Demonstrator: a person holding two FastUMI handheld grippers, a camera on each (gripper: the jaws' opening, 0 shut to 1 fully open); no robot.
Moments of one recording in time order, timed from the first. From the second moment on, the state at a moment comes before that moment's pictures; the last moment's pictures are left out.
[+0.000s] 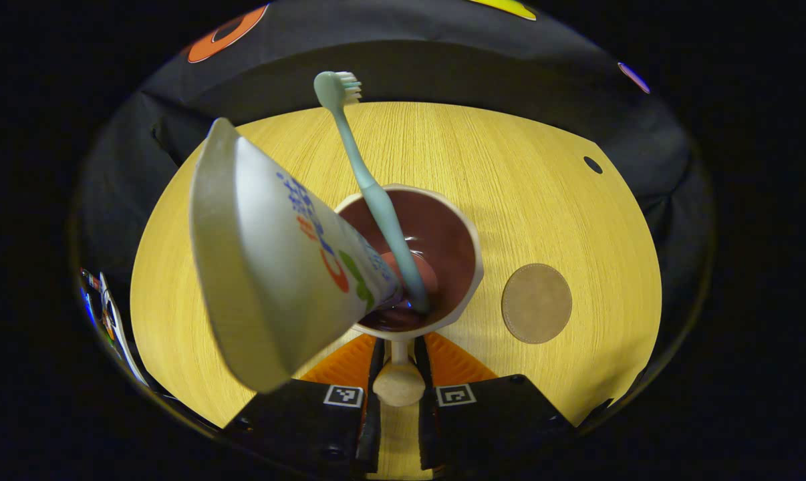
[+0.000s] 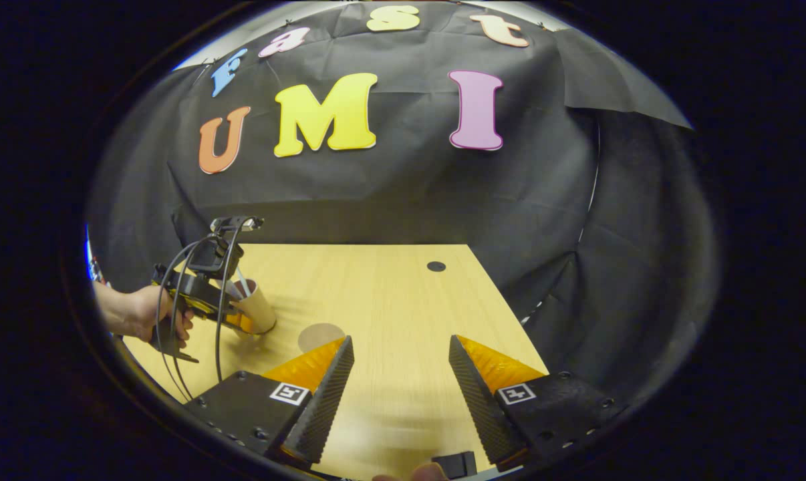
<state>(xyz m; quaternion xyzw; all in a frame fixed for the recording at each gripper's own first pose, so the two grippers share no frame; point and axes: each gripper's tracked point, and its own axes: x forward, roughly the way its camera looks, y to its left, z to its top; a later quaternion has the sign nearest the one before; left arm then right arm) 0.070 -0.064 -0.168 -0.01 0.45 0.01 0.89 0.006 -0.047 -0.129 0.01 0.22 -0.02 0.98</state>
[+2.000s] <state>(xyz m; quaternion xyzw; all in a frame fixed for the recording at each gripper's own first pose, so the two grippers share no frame) 0.096 -0.084 -0.130 -0.03 0.44 -0.02 0.90 -0.030 -0.102 -0.141 0.01 0.24 -0.06 0.97</state>
